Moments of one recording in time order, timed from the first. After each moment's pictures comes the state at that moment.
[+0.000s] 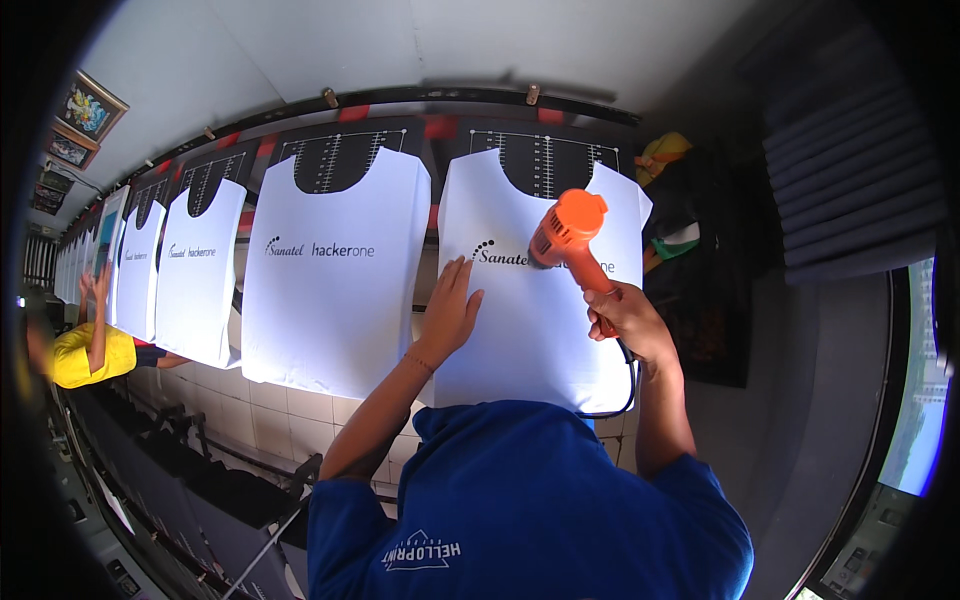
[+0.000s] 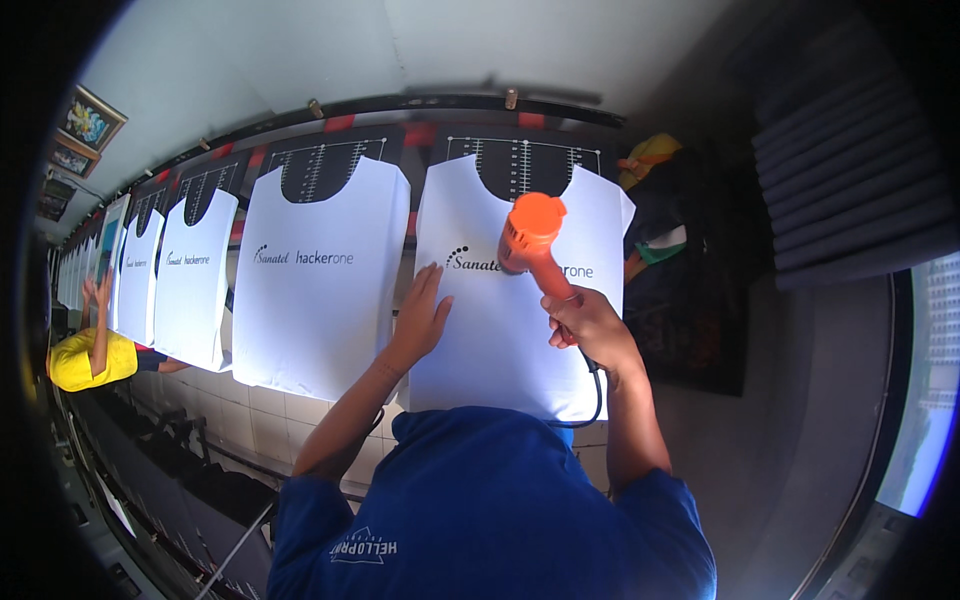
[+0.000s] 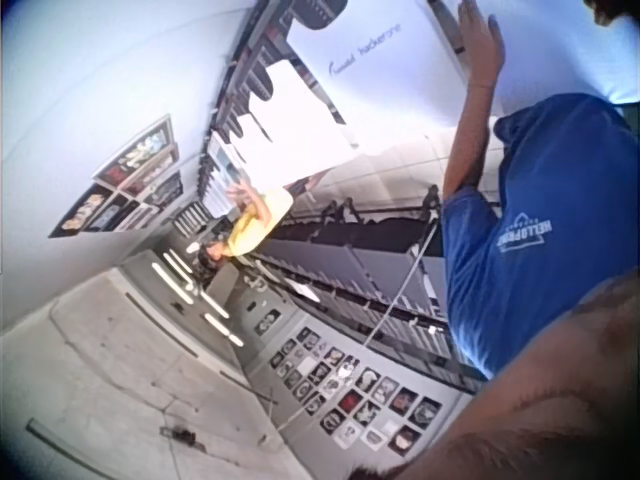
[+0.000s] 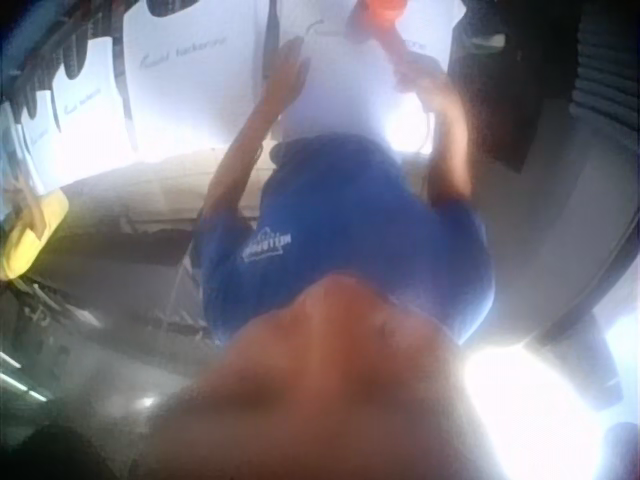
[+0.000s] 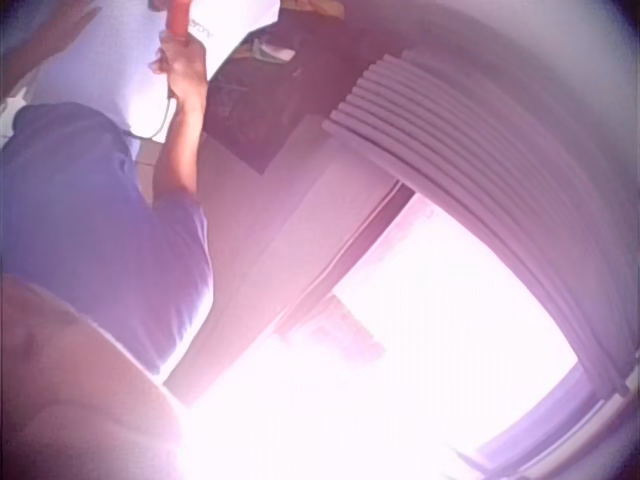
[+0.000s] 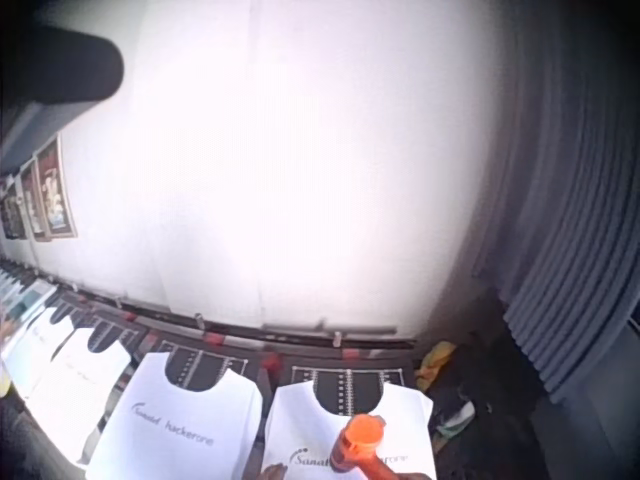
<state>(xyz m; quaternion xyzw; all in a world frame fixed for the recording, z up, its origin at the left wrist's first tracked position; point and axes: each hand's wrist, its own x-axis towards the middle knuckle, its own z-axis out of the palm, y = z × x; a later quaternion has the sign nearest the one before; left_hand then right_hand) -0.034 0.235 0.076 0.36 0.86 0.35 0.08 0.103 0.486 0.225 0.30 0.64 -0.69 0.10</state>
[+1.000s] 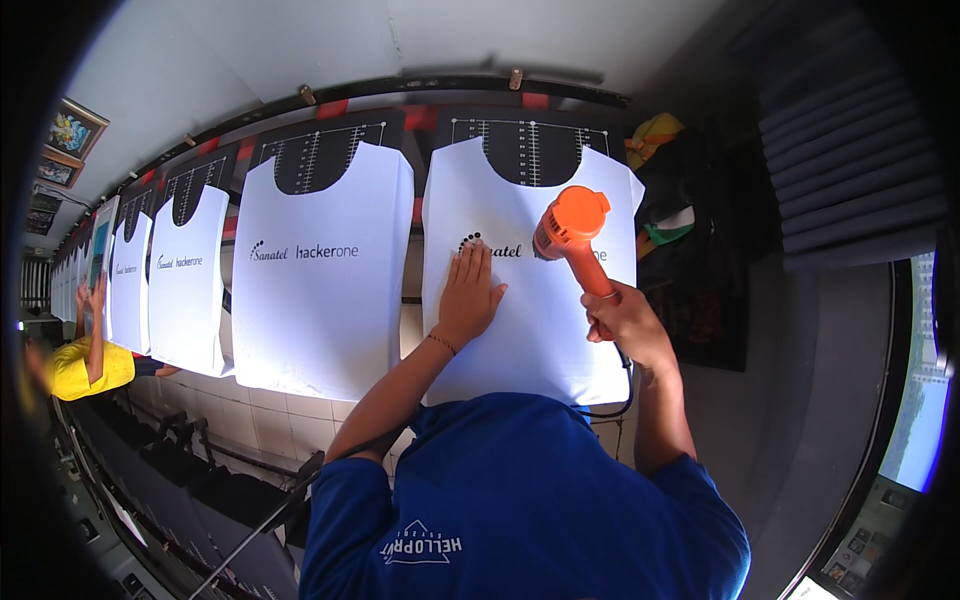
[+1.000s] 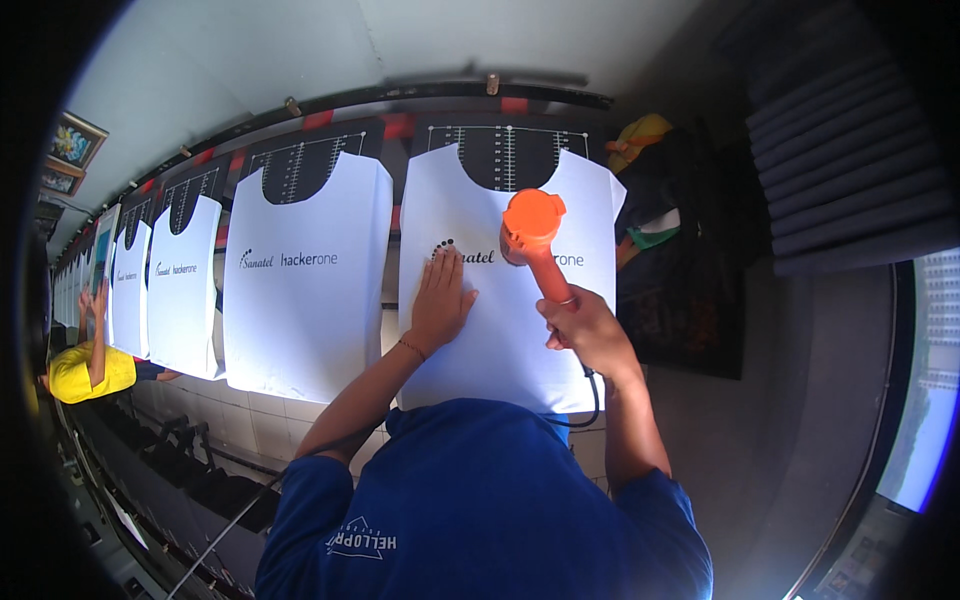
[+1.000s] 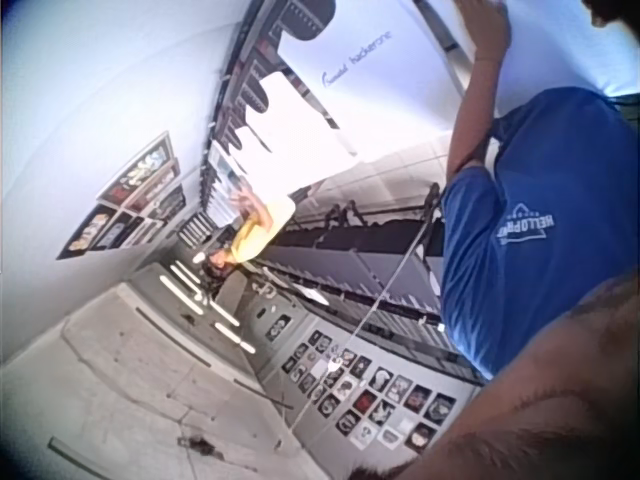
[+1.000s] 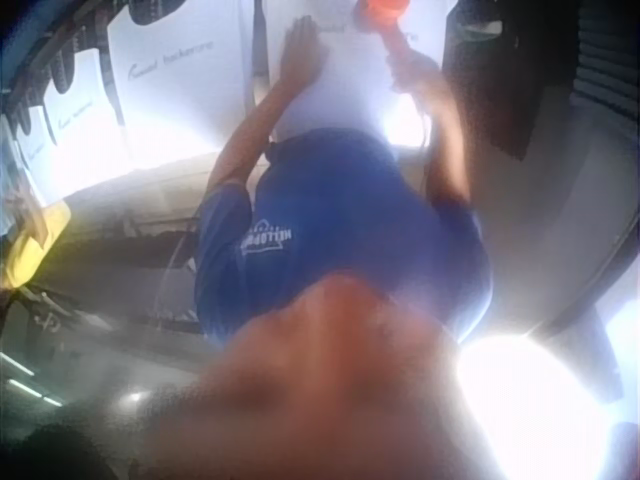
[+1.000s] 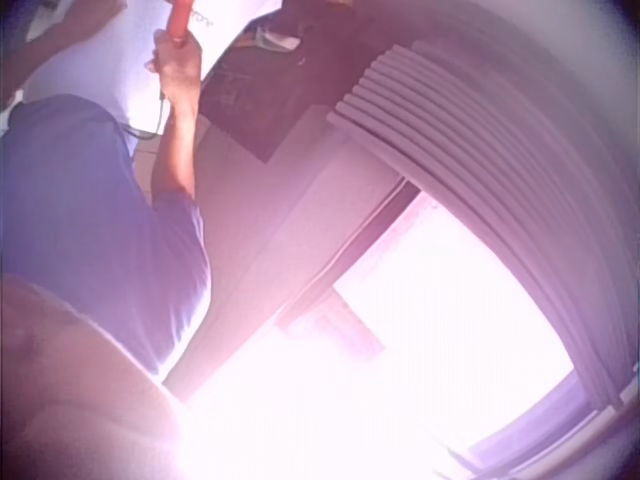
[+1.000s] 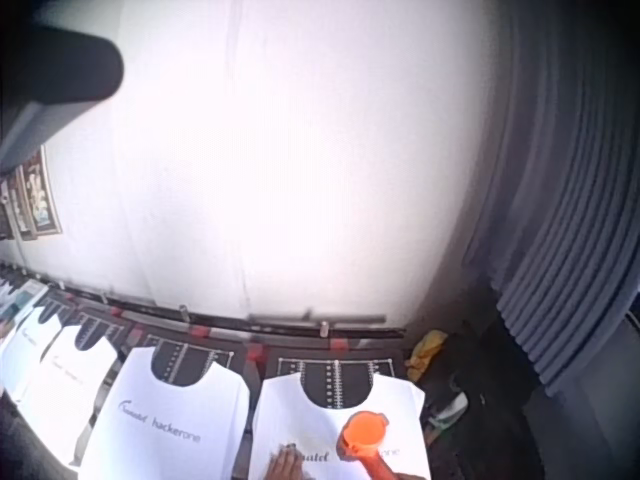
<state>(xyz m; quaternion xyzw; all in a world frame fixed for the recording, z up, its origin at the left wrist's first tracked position) -0.025 0.286 0.034 0.44 0.88 0.19 0.02 0.119 0.487 0.225 0.33 0.66 -0.67 0.09</state>
